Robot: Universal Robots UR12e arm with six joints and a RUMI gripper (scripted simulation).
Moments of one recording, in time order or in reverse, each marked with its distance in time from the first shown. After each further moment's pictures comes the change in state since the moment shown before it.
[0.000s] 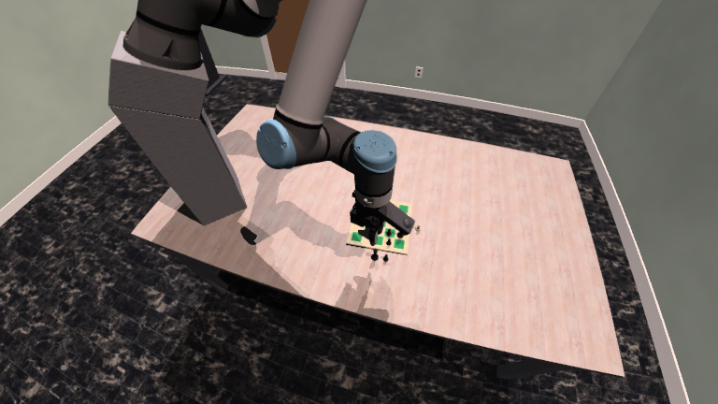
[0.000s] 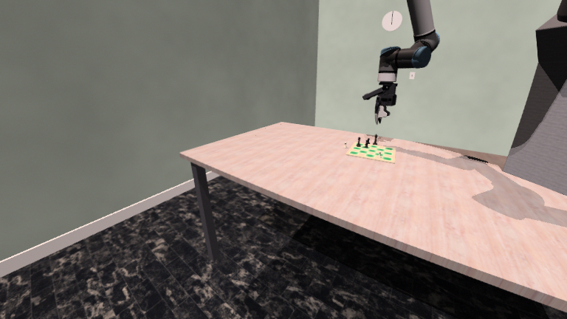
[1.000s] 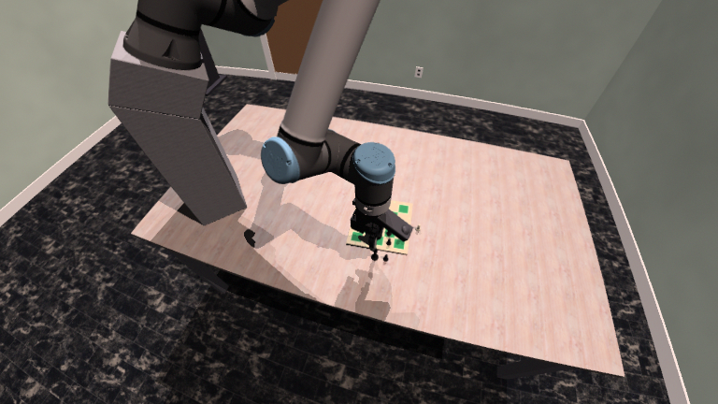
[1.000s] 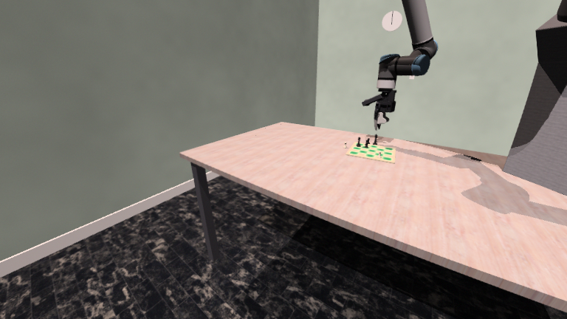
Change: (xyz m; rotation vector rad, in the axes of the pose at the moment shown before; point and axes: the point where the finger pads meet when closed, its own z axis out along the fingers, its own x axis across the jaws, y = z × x) arm 0.000 0.000 0.034 0.000 0.000 0.000
